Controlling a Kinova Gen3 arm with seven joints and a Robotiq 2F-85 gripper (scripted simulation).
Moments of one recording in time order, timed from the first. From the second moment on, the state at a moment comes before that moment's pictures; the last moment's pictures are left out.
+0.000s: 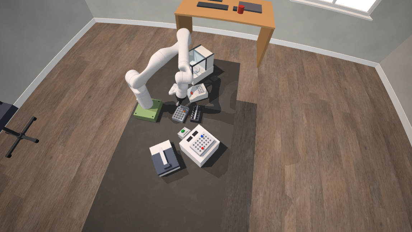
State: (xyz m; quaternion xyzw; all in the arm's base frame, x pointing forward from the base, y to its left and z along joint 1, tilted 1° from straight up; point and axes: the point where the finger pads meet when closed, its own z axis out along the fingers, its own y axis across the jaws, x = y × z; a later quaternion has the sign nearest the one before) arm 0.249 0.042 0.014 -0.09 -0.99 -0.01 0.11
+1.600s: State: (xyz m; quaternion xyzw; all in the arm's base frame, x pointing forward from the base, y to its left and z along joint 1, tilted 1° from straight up) arm 0.249 0.043 0.047 -0.09 -0.99 -0.01 0.11
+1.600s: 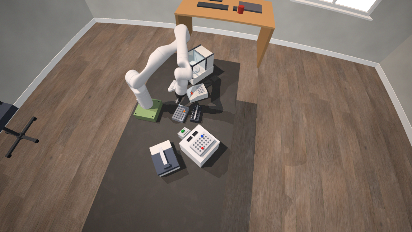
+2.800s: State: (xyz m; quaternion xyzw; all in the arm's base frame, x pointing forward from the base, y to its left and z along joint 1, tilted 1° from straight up) arm 0.269 0.006 0.068 -0.09 -0.99 -0.01 0.11
